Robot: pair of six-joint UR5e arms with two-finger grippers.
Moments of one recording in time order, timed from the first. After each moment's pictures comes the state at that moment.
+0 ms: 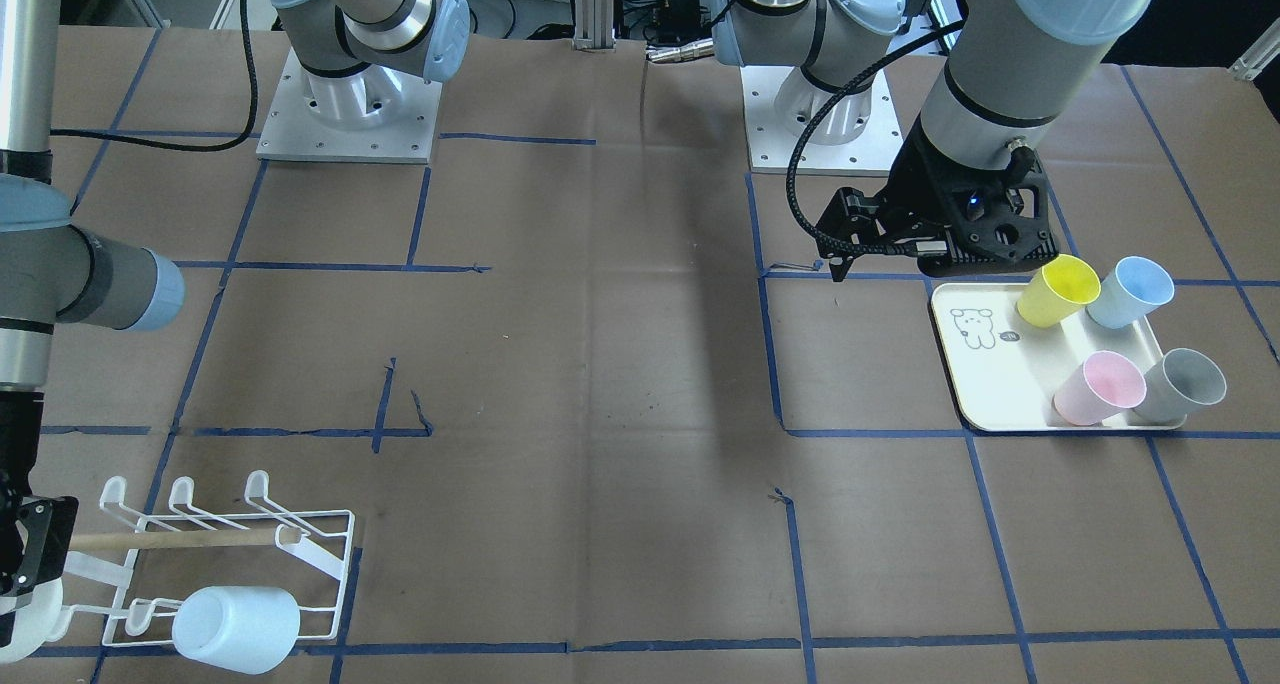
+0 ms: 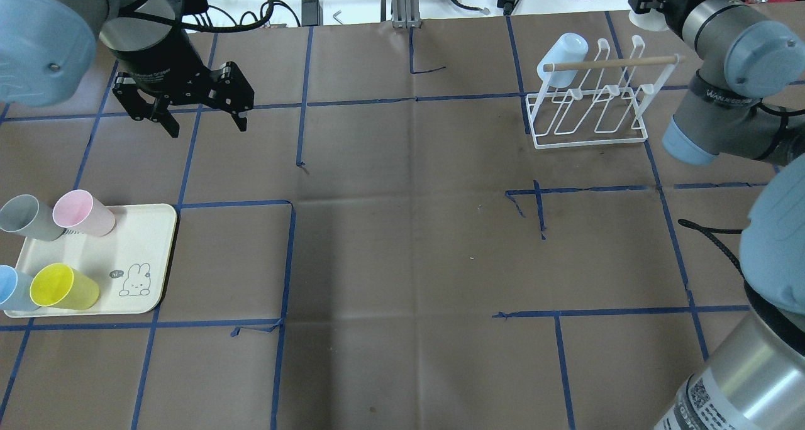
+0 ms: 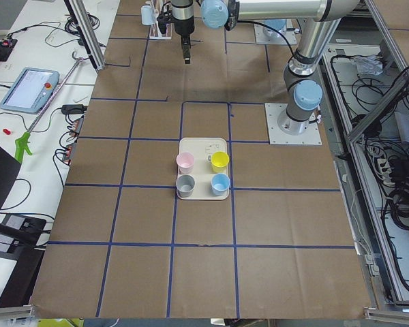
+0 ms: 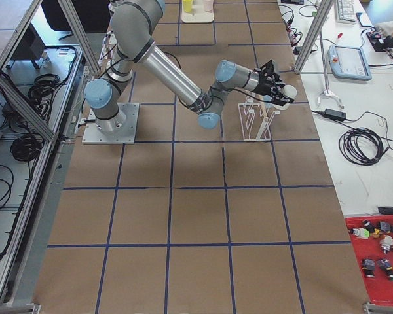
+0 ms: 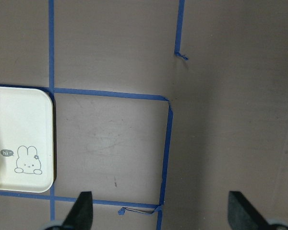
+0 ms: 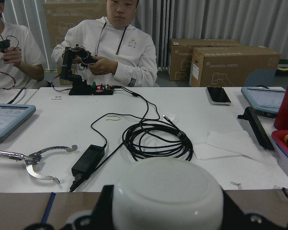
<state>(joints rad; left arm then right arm) -1.54 -1.65 -1.54 -1.55 1.60 -0.05 1.23 -1.03 1.77 -3.47 -1.28 -0.14</state>
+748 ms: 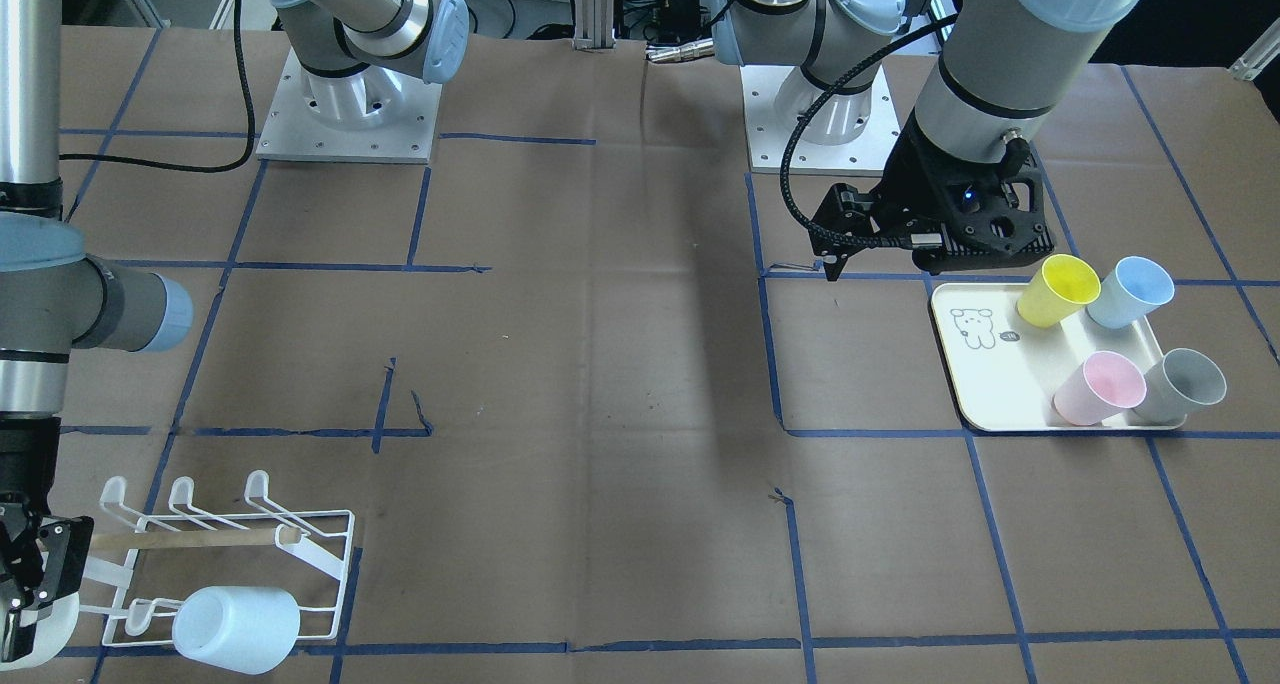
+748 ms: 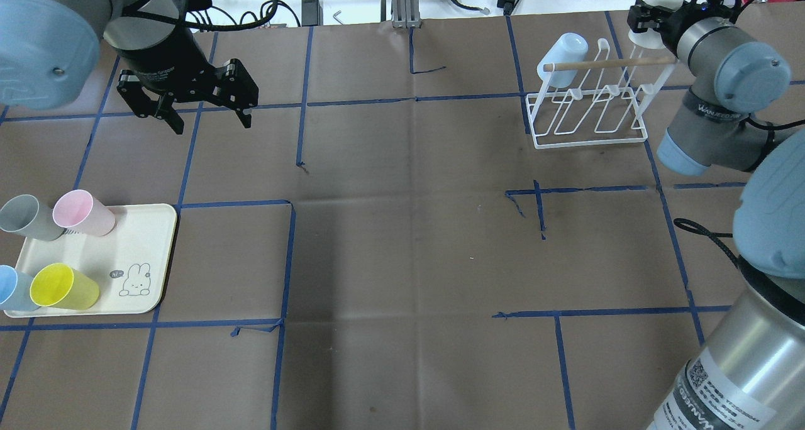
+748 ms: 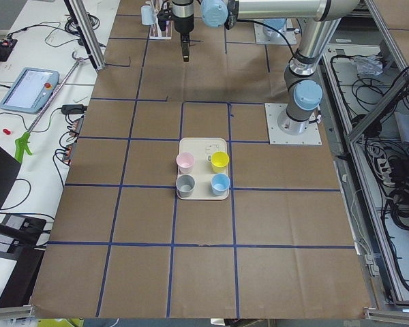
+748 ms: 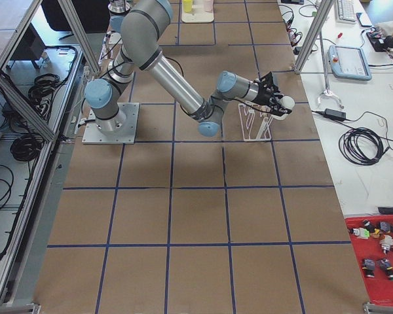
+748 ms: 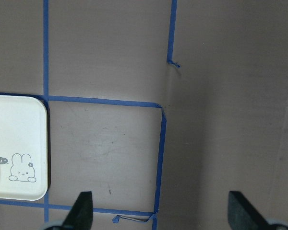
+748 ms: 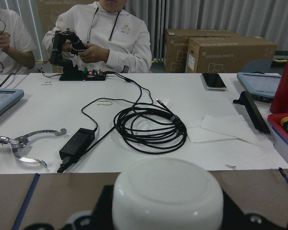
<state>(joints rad) -1.55 -1.64 -1.54 -1.54 1.59 -0.05 1.22 -0.97 1.78 -3.53 -1.29 -0.15</state>
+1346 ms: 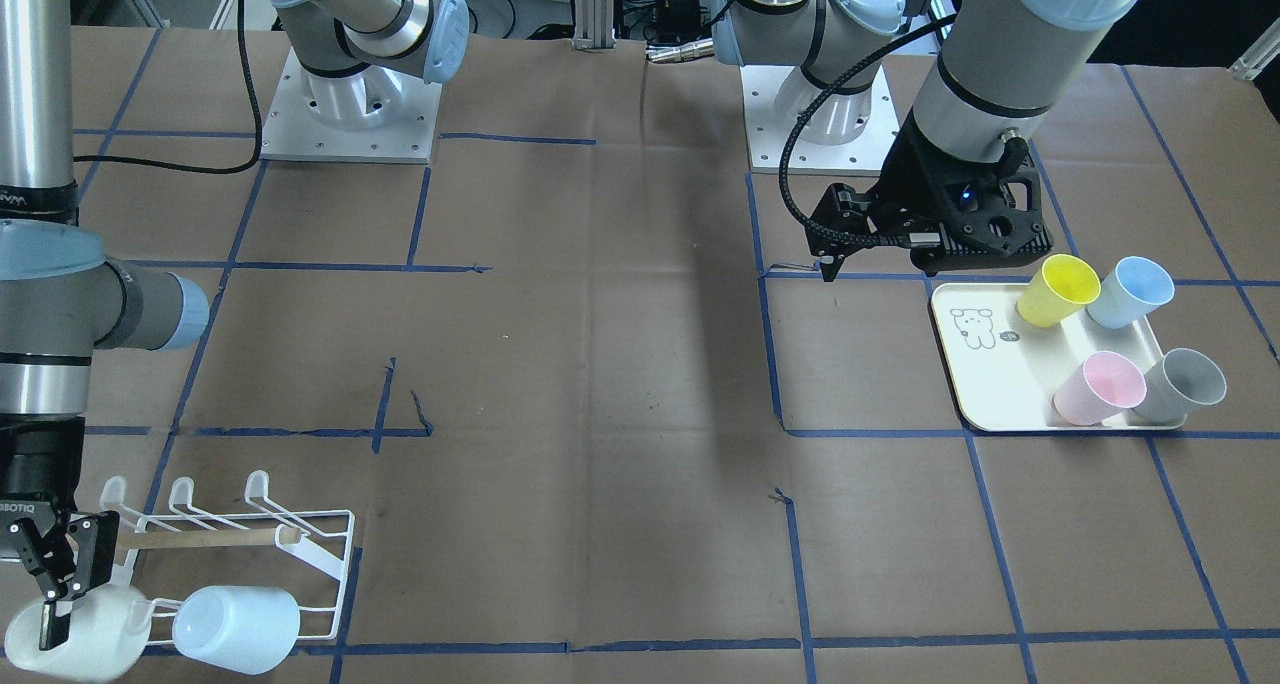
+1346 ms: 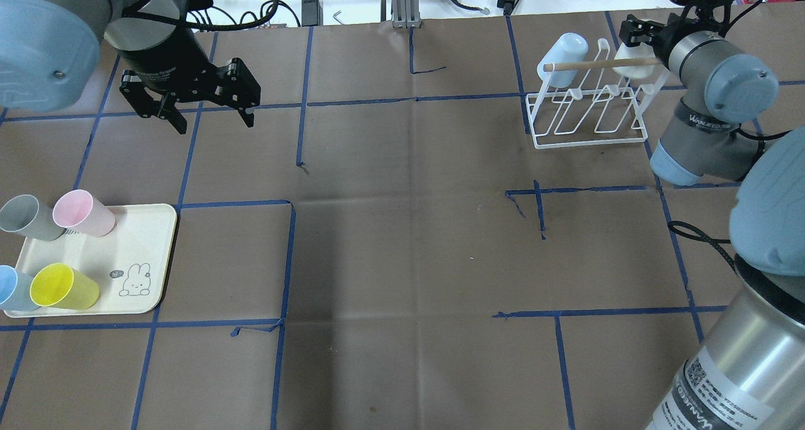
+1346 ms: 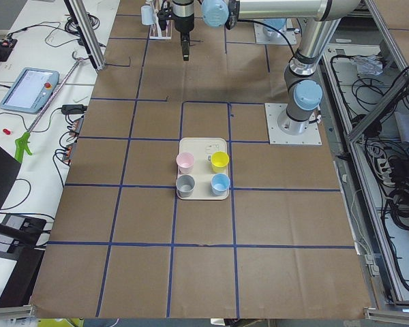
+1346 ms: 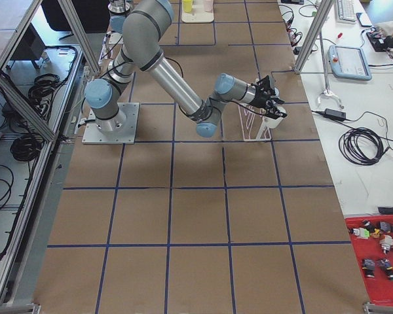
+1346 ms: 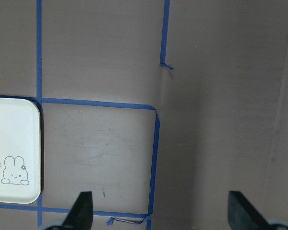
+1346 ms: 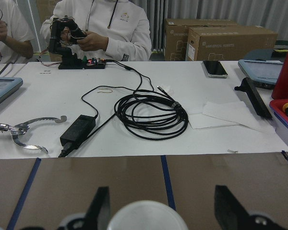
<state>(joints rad) -1.55 -1.64 -1.55 -1.53 1.58 -0.05 1.23 -0.96 1.81 -3.53 -1.30 -0.14</state>
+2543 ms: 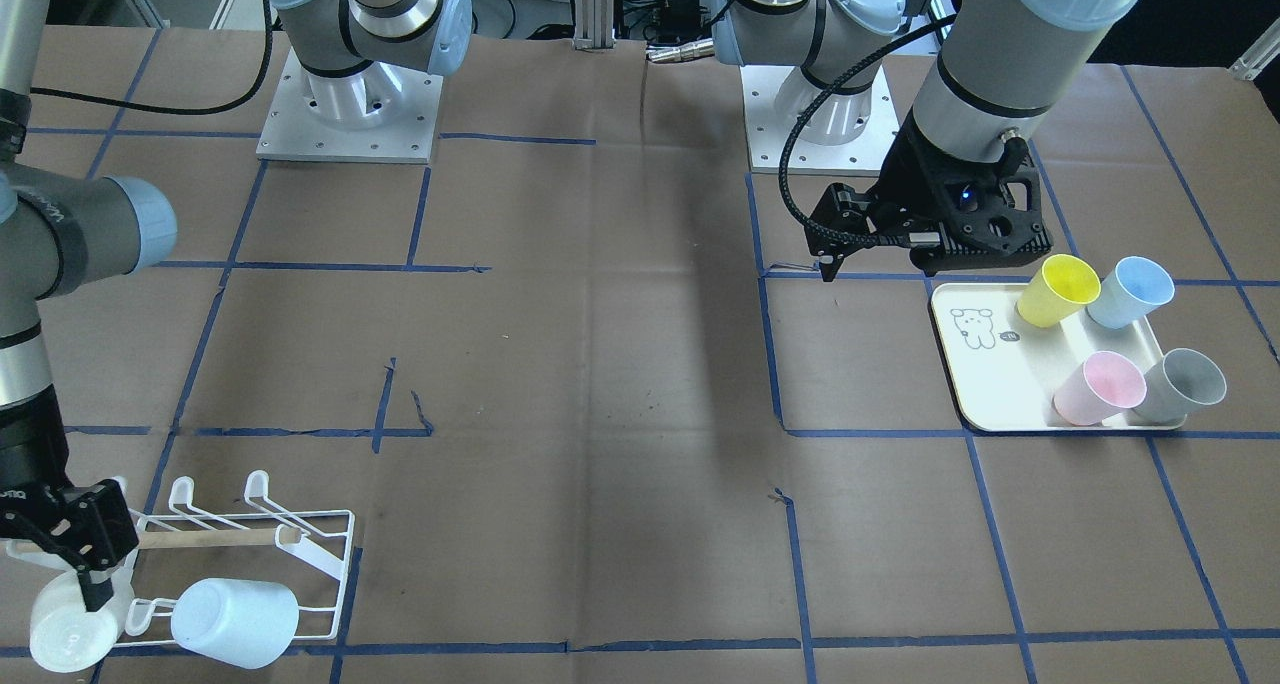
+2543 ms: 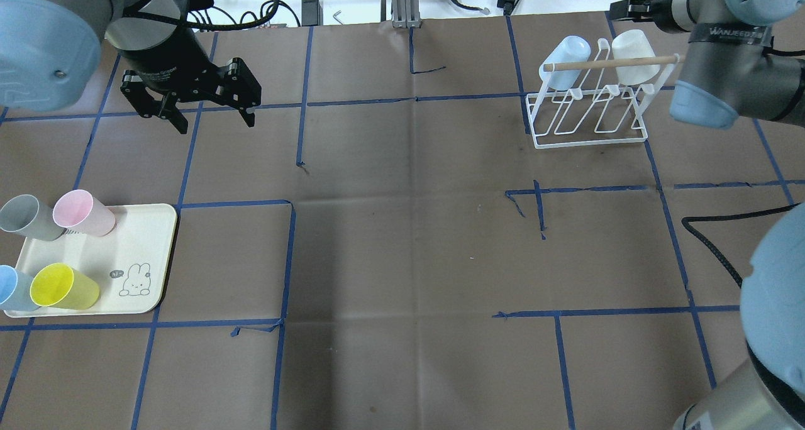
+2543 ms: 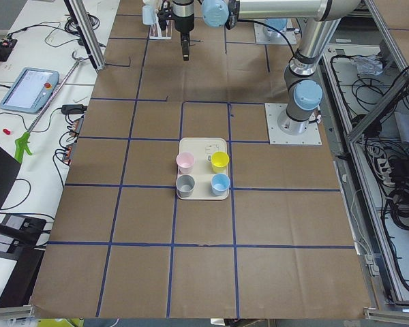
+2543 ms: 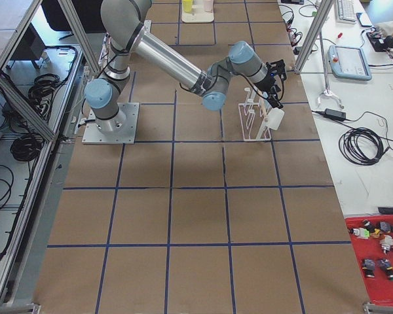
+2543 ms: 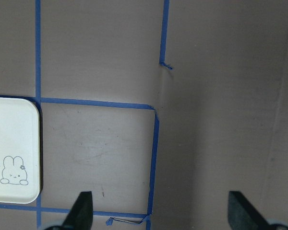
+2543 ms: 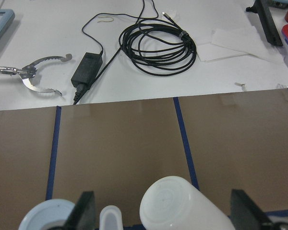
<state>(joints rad) -1.55 -1.64 -1.55 -1.53 1.58 -0.05 1.32 -1.17 1.68 -2.77 -1.44 -0.12</state>
